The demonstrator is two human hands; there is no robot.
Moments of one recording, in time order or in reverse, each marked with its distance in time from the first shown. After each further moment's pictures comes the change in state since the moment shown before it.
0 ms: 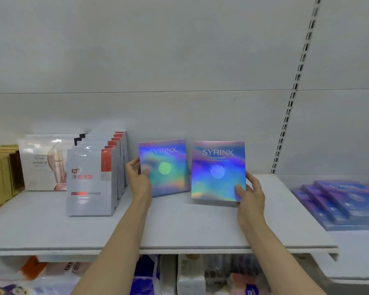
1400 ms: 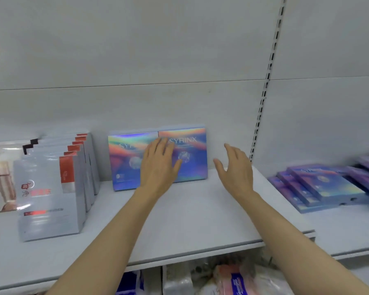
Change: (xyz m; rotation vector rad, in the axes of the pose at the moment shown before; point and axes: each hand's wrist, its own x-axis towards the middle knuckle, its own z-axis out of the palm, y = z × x) left_hand -0.022 0.007 0.081 1.158 -0.412 1.015; right_hand 0.070 -0.019 -0.008 -1.270 0.012 -0.777
